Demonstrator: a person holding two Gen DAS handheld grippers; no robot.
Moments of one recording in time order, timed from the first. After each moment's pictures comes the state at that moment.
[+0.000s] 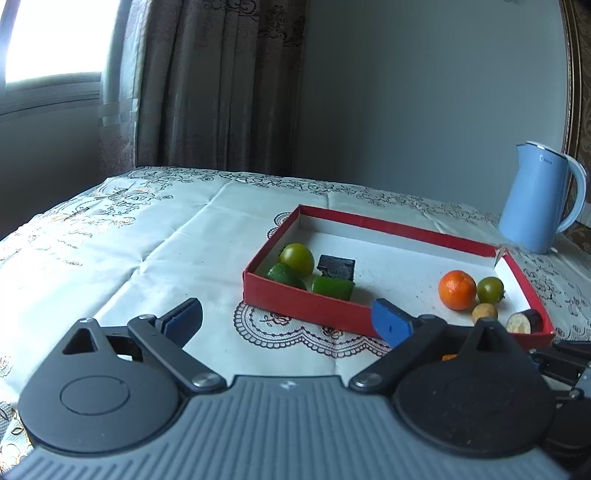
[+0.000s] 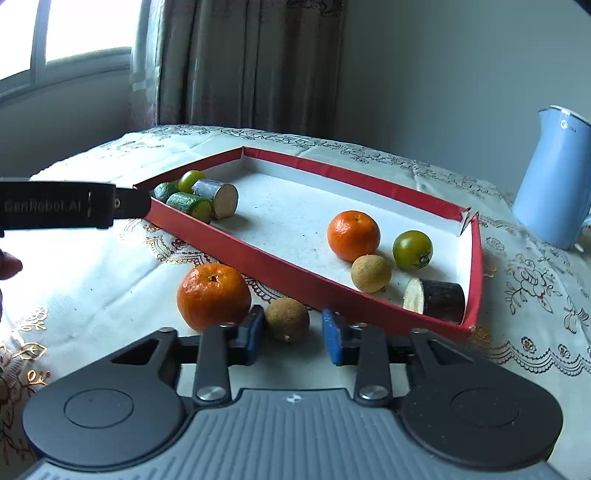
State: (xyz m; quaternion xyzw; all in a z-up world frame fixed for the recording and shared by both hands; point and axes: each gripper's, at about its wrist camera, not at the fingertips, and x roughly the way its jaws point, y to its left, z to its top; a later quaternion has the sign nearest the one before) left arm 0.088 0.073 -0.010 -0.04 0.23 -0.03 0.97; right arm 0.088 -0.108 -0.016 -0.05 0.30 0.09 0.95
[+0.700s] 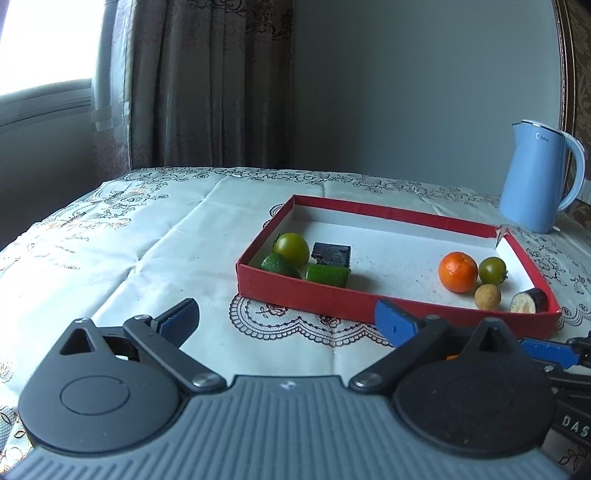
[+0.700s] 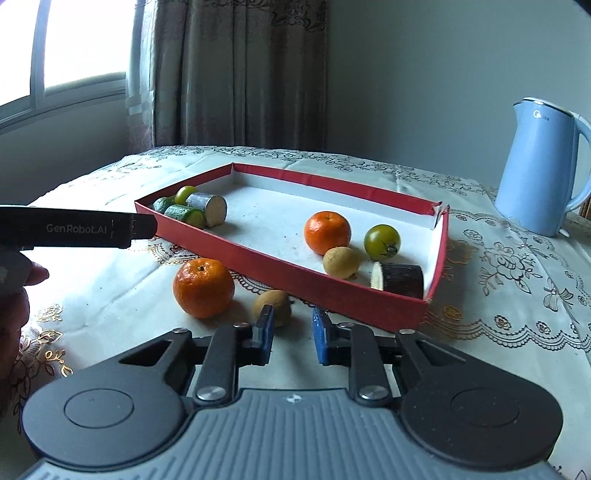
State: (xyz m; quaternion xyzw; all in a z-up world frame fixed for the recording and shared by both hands) left arm 0.089 0.064 -0.015 -0.01 0.23 -0.03 0.97; right arm 0.059 -0.134 -0.010 -0.02 0.28 0.09 0.96
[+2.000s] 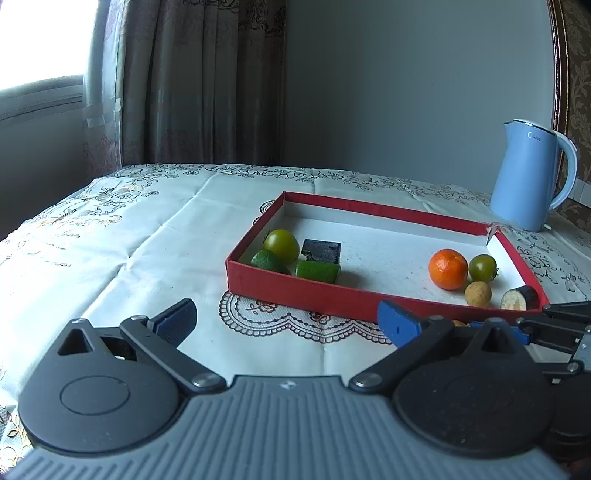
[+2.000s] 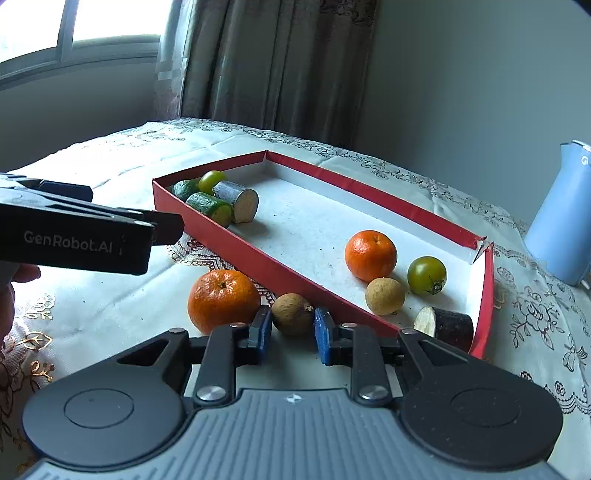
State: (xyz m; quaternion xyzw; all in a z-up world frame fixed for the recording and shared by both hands) left arm 0.088 0.063 -0.016 -0.01 0.24 -0.05 0.97; right arm 0.091 -0.099 -0.011 -0.10 0.29 0.12 0.94
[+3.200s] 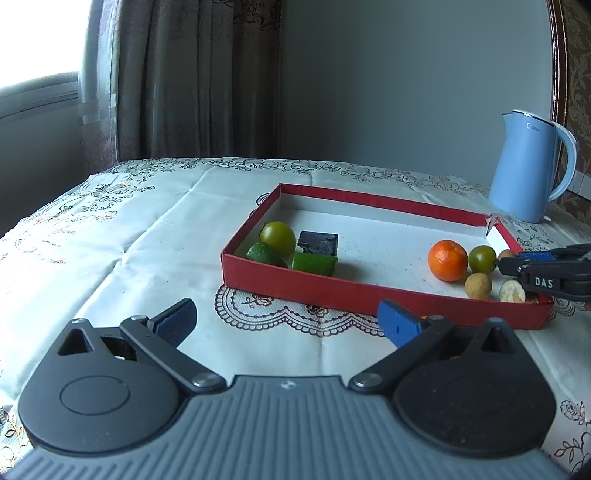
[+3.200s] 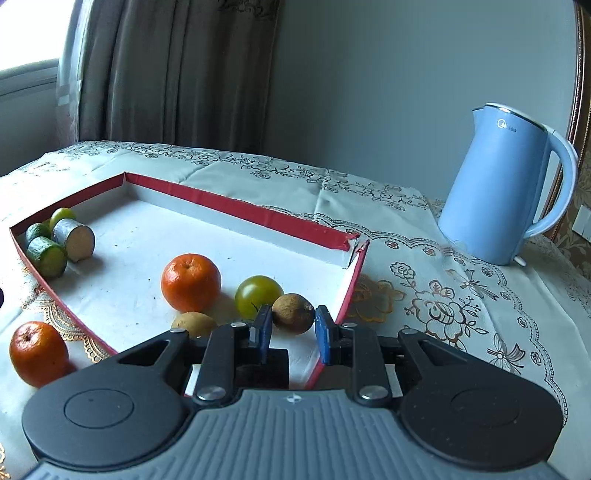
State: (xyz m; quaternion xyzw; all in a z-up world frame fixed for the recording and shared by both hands) left arm 0.089 0.060 -0.020 -0.01 0.25 -0.05 0.97; right arm 0.145 -0.187 -0.003 -0.06 0.29 0.00 0.95
